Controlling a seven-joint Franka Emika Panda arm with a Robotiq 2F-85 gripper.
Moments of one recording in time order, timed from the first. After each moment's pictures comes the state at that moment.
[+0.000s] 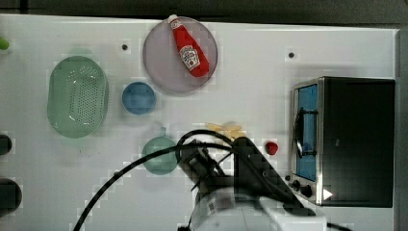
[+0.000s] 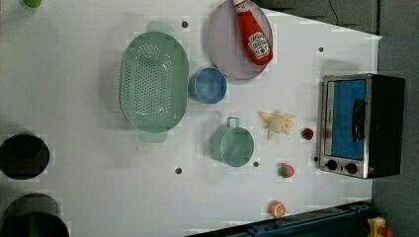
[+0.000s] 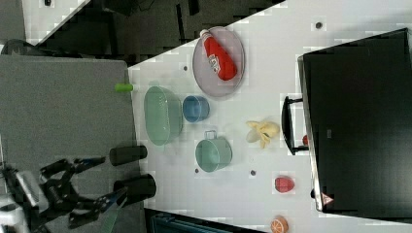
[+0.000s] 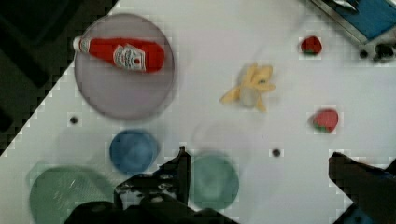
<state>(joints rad) -0.01 -0.53 -0.02 -2.08 0.00 0.15 0.07</state>
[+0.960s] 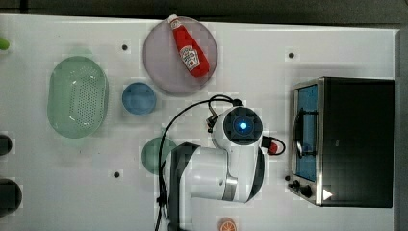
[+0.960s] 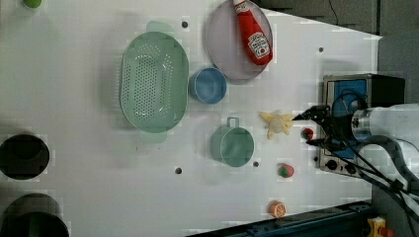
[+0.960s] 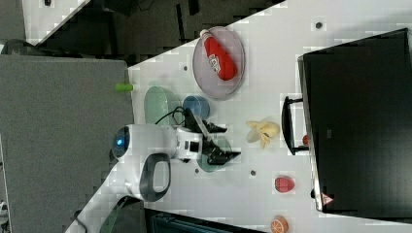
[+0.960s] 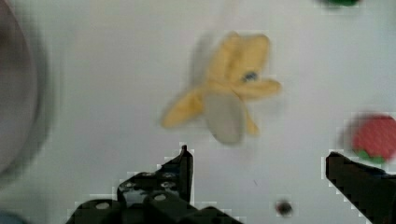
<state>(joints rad) -0.01 0.08 -0.09 -2.40 0.01 0.81 0.08</state>
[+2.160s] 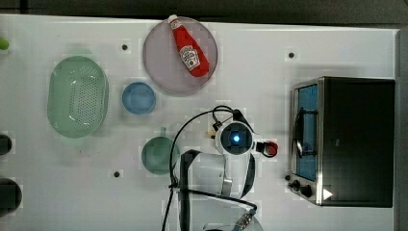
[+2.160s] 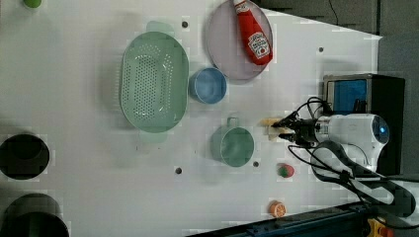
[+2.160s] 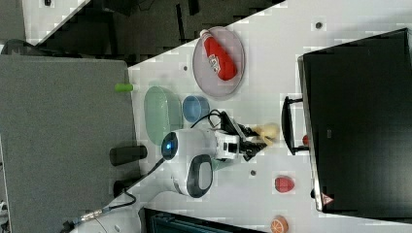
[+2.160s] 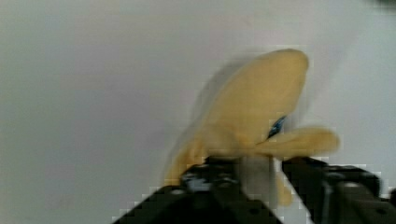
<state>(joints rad) -0.02 0.35 -0.10 -2.48 -0.02 1.20 0.08</state>
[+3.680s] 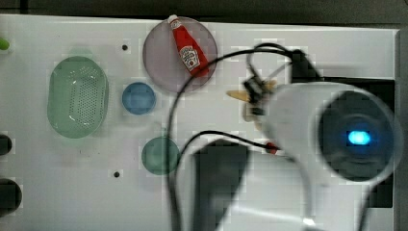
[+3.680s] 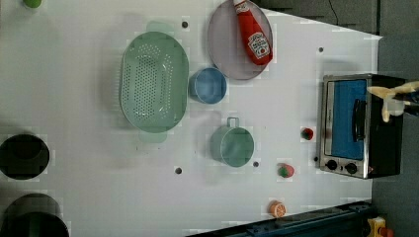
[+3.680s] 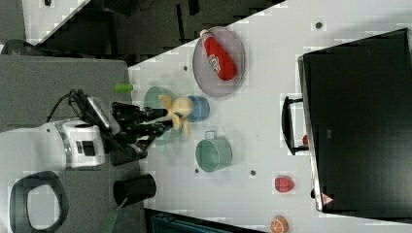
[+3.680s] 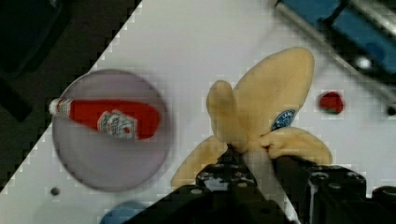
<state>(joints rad) -0.01 -0.16 -0.19 -1.98 -0.01 0.37 -0.05</state>
